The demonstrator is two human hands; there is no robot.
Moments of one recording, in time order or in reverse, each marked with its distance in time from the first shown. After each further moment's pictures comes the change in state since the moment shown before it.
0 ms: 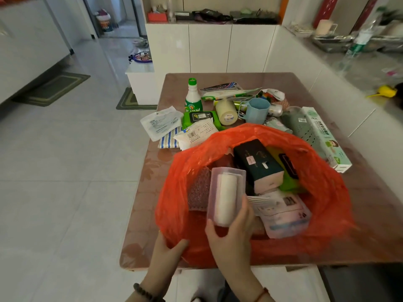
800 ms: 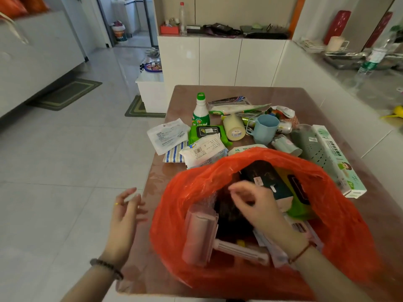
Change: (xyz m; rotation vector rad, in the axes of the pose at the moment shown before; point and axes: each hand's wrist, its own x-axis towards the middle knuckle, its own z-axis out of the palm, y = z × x) left_hand 0.053 0.091 -0.041 0.027 0.234 0.362; right_hand 0.124 -0.025 -0.047 0.034 -0.348 -0.433
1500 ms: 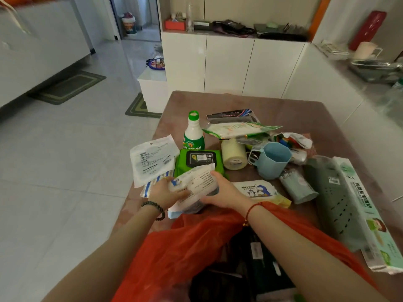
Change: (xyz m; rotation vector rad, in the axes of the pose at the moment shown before) left_hand 0.192 -0.007 0.168 0.801 -0.259 -0.131; right_hand 0.221 0.075 0.026 -0.103 -0.474 0.311
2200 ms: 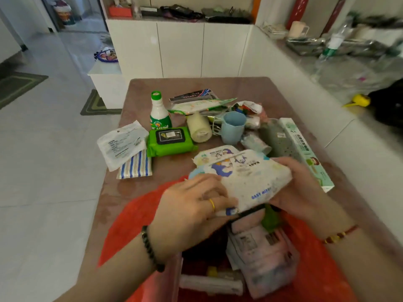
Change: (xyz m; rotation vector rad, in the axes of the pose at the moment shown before) left_hand -0.182 0.042 0.003 0.181 0.194 1.457; right_hand -0.209 0.028 -0.057 1.409 0.051 0.123
